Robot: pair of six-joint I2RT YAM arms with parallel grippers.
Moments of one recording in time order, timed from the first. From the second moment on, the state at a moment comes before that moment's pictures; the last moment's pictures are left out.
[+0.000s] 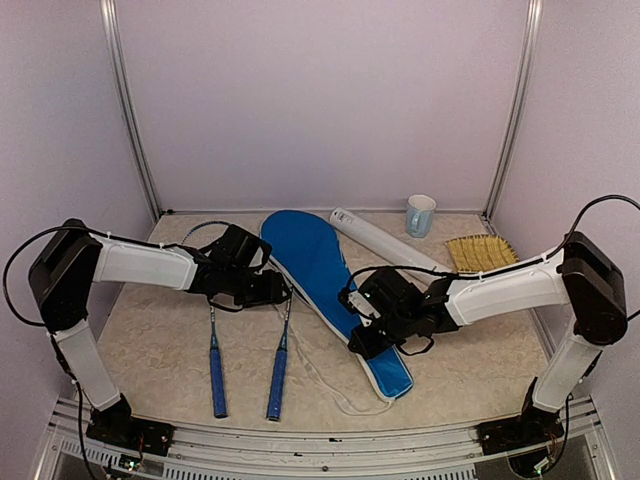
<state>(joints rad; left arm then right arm) -0.67 1.77 1.03 -0.11 0.10 -0.59 0.98 1.70 0.94 -0.20 -0.05 0.37</state>
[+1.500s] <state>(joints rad) -0.82 1.95 1.03 0.32 0.07 -0.96 0.96 1.59 0.89 -0.19 -0.04 0.37</state>
